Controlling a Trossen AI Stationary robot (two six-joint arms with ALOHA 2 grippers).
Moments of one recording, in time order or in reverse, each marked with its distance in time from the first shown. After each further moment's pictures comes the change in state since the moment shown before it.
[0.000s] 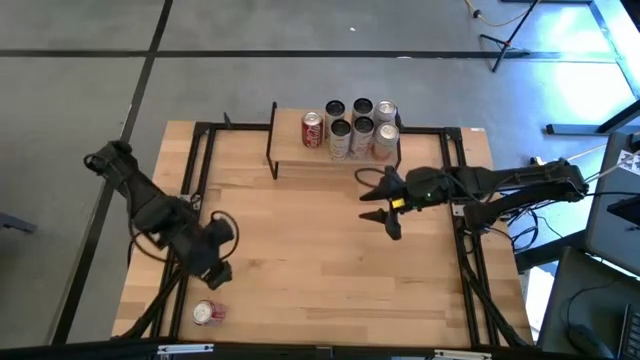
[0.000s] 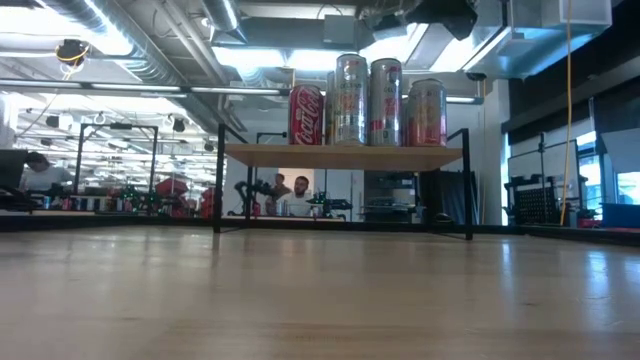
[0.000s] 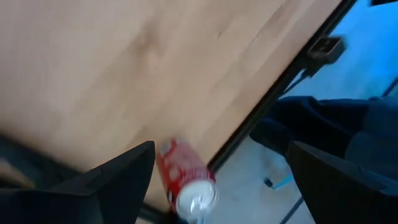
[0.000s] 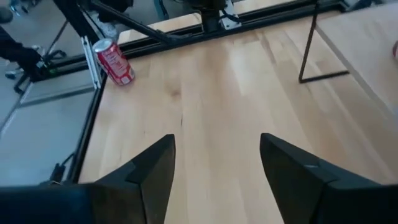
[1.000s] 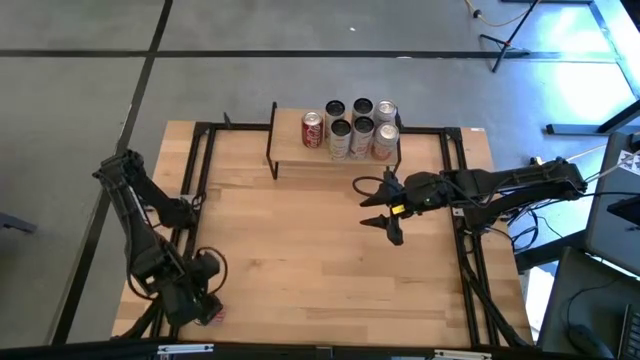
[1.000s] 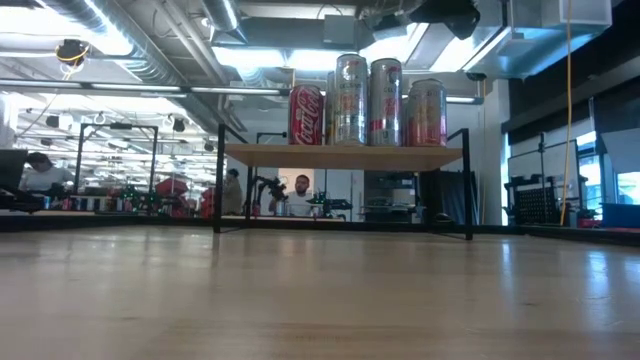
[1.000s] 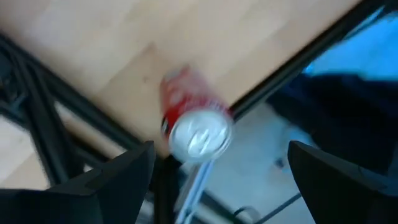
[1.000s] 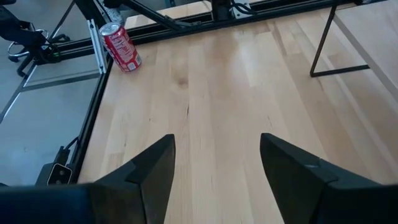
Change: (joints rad) left arm -0.262 0.175 0.001 0.035 0.082 -0.402; right arm 0.042 0.009 0.000 -0.022 -0.002 -0.014
